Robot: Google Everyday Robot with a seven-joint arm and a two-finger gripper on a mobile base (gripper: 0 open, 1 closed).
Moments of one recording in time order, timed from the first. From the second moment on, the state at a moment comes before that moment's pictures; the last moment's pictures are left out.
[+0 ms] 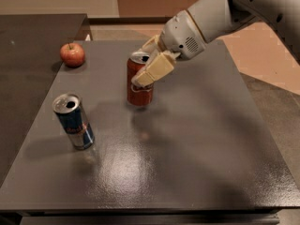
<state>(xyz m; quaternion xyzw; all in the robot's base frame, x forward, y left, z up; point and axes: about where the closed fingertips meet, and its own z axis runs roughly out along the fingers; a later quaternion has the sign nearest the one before) 0.518 0.013 0.945 -0.65 0.61 0.34 0.30</state>
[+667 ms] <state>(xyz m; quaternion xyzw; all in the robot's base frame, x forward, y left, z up) 0.485 0.036 0.931 -0.67 0.60 0.34 0.27</state>
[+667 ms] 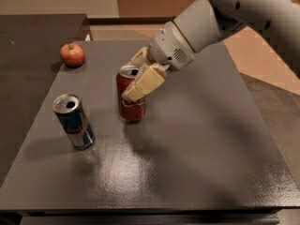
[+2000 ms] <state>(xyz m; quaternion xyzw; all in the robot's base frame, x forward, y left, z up) 0.455 0.066 0.911 -0.72 0.54 0.35 0.24</state>
